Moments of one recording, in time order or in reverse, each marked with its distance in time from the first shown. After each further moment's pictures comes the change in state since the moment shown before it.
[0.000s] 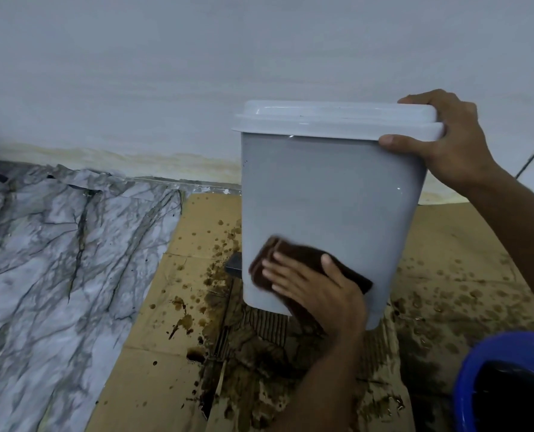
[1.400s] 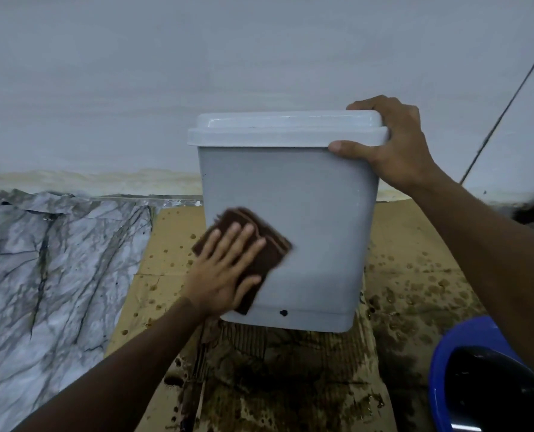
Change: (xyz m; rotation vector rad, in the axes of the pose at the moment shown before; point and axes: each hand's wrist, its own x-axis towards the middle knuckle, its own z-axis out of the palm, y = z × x) left_hand 0.178 -0.062 -0.088 0.614 -0.255 1.526; right_hand 0.001 0.003 0.005 0.029 0.044 -0.031
